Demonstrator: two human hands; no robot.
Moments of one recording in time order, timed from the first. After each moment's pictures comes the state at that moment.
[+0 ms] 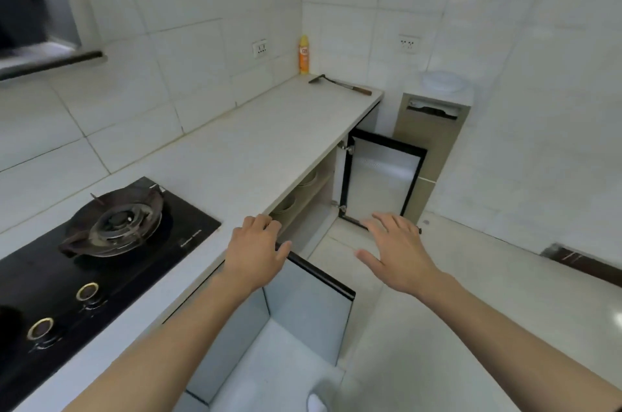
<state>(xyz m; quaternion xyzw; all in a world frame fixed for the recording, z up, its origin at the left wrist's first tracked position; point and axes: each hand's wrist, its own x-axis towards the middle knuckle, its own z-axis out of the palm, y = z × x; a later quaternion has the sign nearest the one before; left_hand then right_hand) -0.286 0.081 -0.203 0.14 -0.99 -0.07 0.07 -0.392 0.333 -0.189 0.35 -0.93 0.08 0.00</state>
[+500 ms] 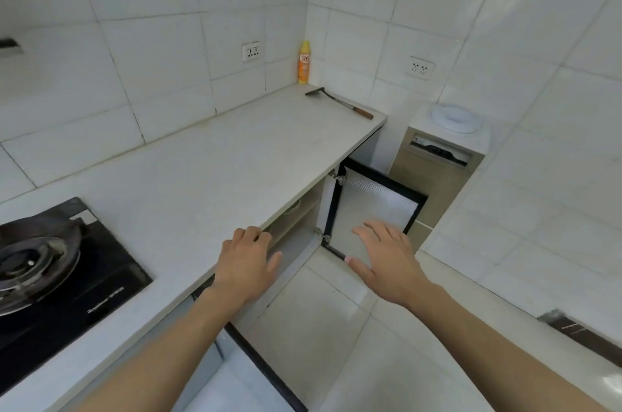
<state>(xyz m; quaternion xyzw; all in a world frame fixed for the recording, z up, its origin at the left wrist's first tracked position) -0.507 0.061 -0.235 0.20 -0.98 -0.08 0.06 -0.631 0.301 -0.184 0.39 -0.92 0.07 -0.01</state>
